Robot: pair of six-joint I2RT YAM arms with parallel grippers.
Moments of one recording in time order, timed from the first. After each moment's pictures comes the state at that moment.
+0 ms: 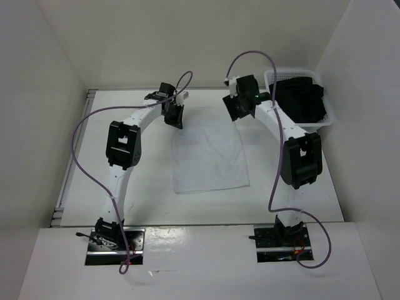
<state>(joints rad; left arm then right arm) -0.27 2.45 2.12 -0.72 0.31 -0.01 0.34 1.89 1.62 -0.59 0.03 -0.21</state>
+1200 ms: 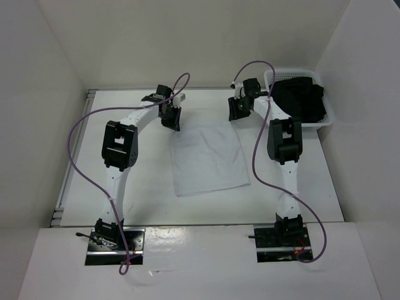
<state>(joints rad) -0.26 2.37 1.98 -0.66 0.30 -0.01 0.15 2.40 2.01 -0.56 -0.30 -0.11</state>
